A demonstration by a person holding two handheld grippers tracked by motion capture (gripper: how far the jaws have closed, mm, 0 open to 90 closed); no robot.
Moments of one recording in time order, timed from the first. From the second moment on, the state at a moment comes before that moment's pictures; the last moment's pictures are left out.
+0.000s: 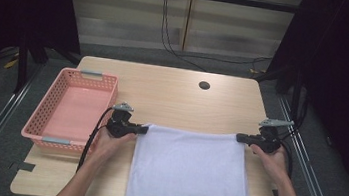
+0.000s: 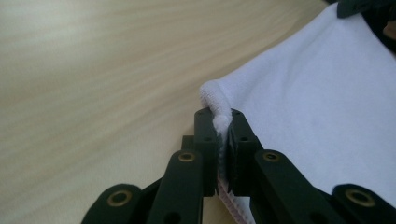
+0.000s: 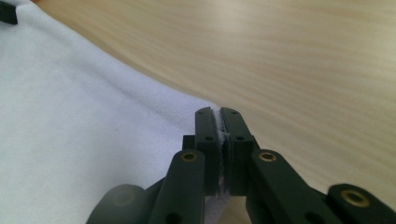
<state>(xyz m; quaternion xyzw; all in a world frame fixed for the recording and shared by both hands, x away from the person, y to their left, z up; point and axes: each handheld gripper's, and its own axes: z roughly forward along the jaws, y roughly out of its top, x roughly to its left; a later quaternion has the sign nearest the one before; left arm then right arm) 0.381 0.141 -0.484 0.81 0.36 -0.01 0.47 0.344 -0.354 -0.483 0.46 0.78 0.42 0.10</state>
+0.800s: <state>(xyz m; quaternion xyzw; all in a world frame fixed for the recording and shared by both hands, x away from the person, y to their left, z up) 0.441 0.142 -0.405 0.78 0.35 0.08 0.52 0.399 -0.360 -0.398 0.46 0.73 0.48 0.15</state>
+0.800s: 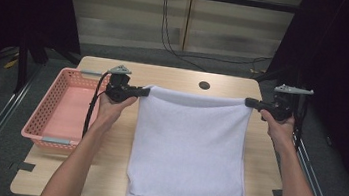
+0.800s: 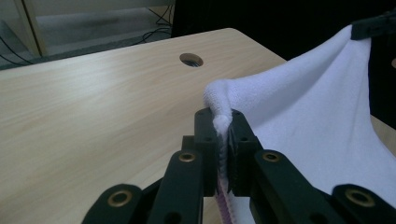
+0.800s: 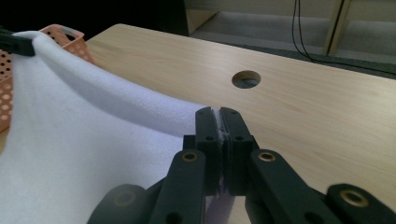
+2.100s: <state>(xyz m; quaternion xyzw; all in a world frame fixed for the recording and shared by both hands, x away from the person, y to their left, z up) 0.310 0.164 -0.419 0.80 0.30 0.02 0.52 0.271 -0.359 -0.393 0.39 0.75 0.53 0.11</state>
